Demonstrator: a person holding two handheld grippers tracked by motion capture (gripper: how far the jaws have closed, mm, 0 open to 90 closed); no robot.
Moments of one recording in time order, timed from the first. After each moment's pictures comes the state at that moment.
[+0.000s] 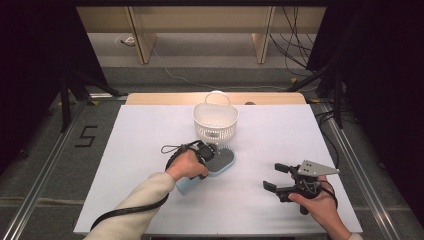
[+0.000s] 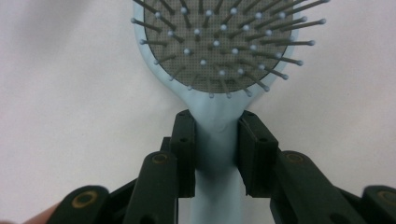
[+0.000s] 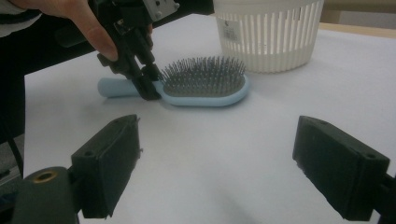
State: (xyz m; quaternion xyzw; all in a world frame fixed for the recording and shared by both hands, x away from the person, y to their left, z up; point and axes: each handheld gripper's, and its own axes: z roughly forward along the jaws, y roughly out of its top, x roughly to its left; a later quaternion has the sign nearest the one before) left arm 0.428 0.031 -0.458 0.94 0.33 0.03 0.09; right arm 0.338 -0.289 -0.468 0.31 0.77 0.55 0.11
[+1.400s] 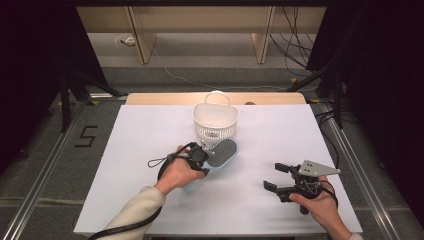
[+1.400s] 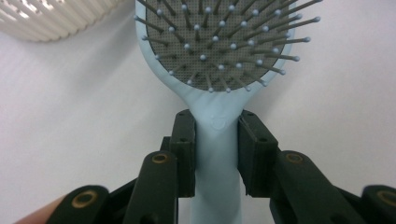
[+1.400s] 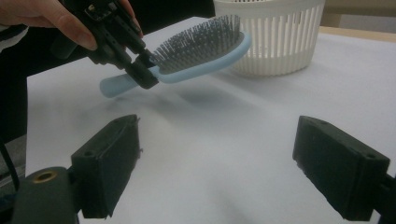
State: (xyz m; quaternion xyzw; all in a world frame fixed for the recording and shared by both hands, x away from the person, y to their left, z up) left arm 0.400 0.050 -0.444 0.91 0.32 0.10 0.23; right arm 0.338 -0.289 -0.467 0.31 0.77 0.55 0.11
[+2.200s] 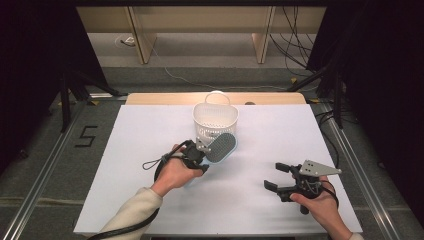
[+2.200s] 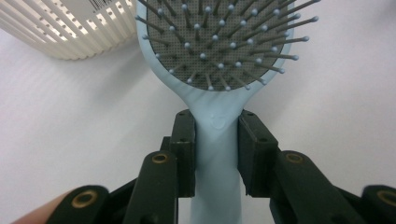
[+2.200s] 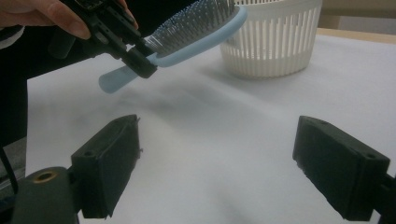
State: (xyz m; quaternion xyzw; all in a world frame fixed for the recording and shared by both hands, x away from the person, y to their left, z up) left arm 0.397 0.060 -0.434 0.89 0.34 0.12 0.28; right arm 0.338 -0.291 -0.467 0.31 0.76 0.56 0.11
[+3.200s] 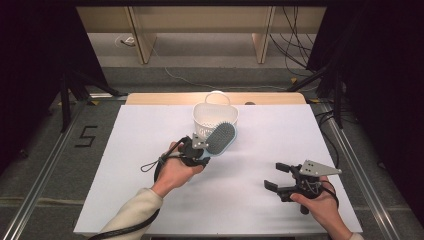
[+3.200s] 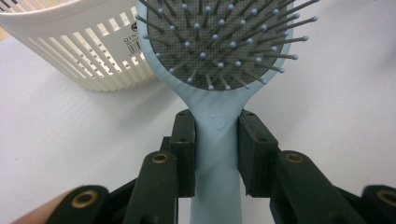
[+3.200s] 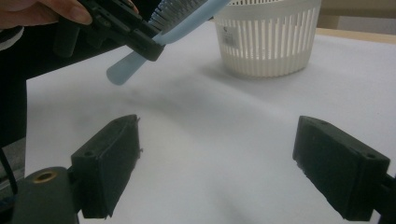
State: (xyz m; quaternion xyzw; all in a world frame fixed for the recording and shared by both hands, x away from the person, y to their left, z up) left arm 0.397 0.062 -0.427 0.86 0.35 0.17 0.34; right arm 0.338 -0.291 -0.467 0.31 0.76 0.56 0.11
